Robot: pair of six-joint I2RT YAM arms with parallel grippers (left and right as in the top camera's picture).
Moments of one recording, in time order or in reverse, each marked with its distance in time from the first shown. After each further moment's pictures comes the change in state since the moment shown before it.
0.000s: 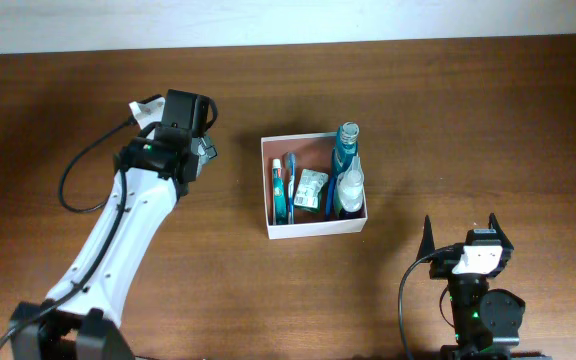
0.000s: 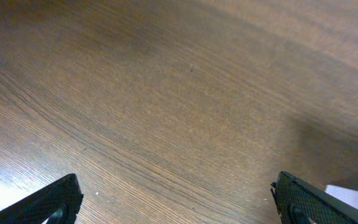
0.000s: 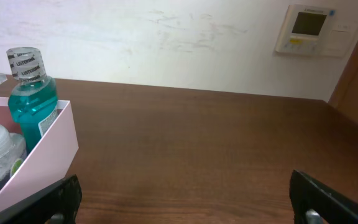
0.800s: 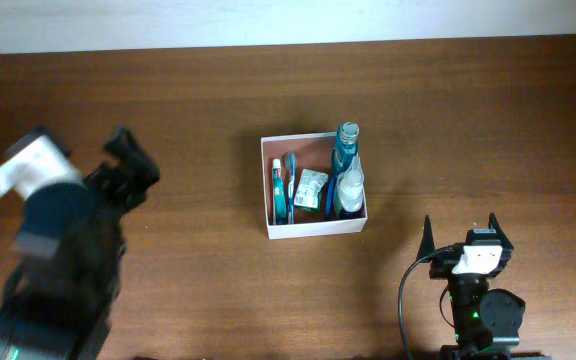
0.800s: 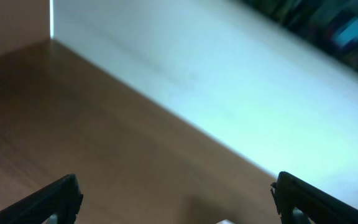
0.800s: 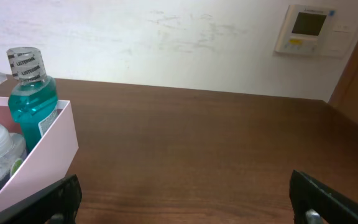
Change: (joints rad) left arm 0.000 -0.724 0.000 0.000 -0.001 0.000; right arm 0.000 0.000 0.000 0.000 0.000 -0.001
